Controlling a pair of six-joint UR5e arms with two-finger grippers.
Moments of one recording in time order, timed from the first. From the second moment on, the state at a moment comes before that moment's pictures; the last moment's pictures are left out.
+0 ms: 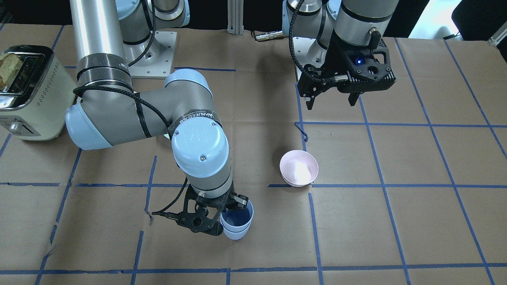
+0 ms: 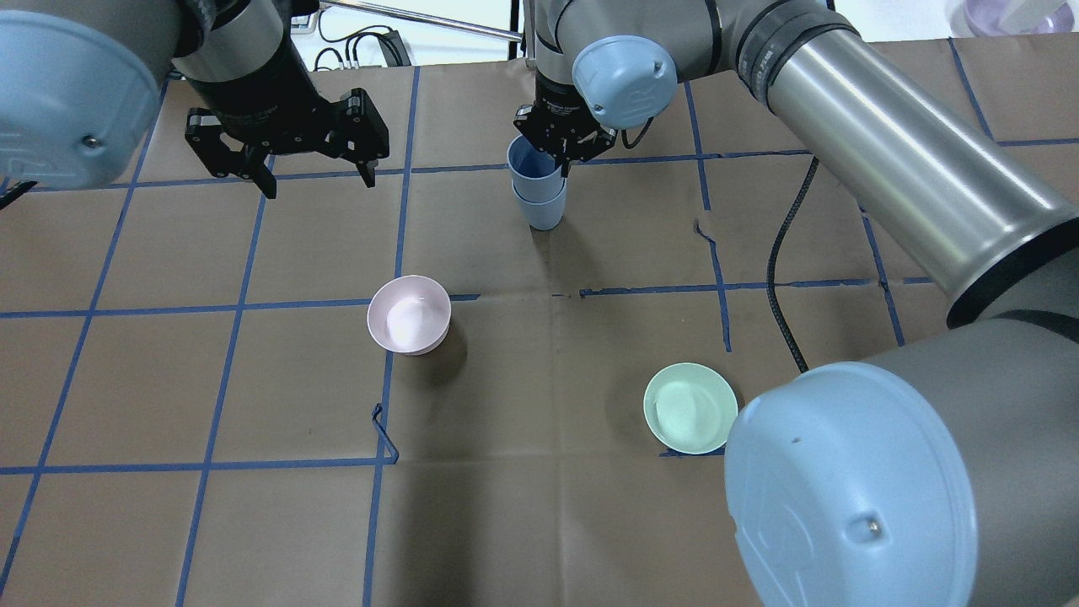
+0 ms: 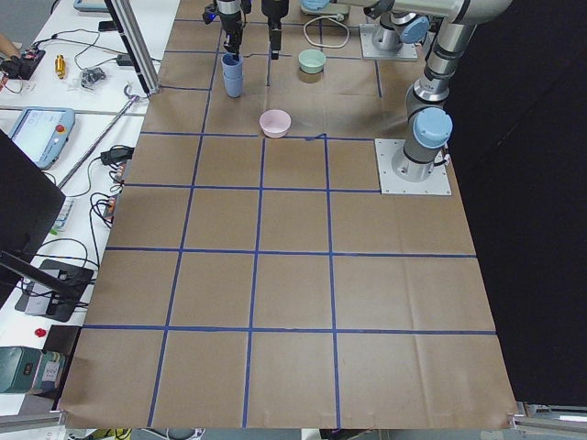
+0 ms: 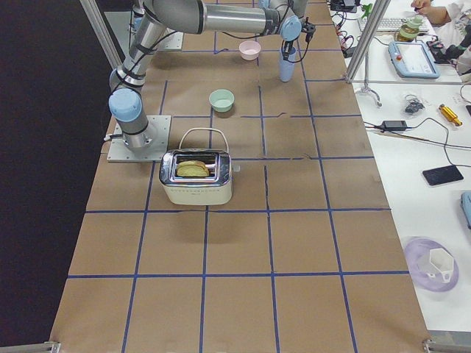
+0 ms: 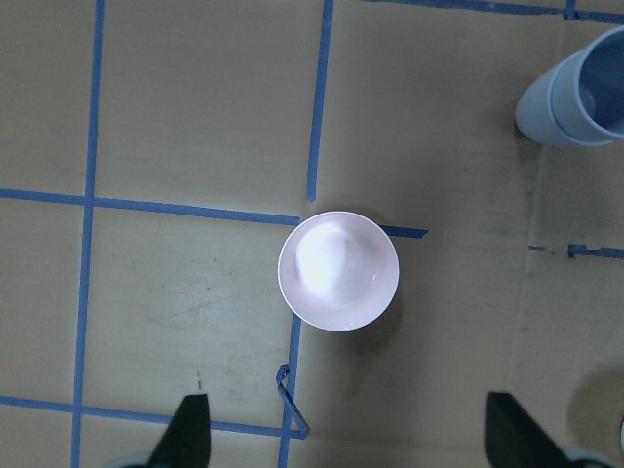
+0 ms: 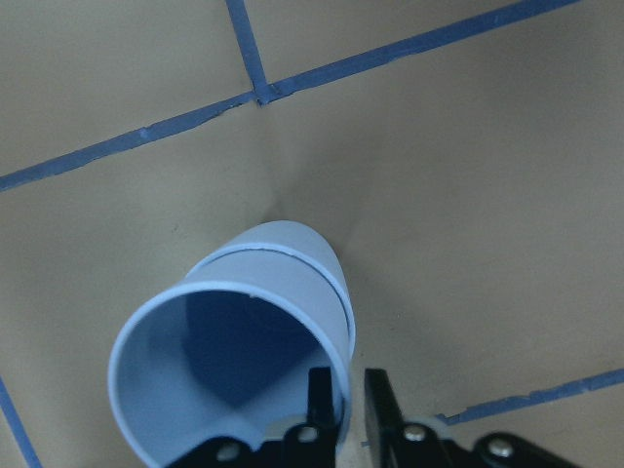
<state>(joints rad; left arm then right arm) -1.66 -1.61 -1.50 -1.55 1.62 -0.20 1.86 -0.93 1.16 -1.81 -1.51 0.58</state>
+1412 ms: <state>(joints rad) -1.66 -1.60 -1.50 -1.55 1.62 -0.20 1.64 -1.30 1.22 -1.32 -1.57 0.15</state>
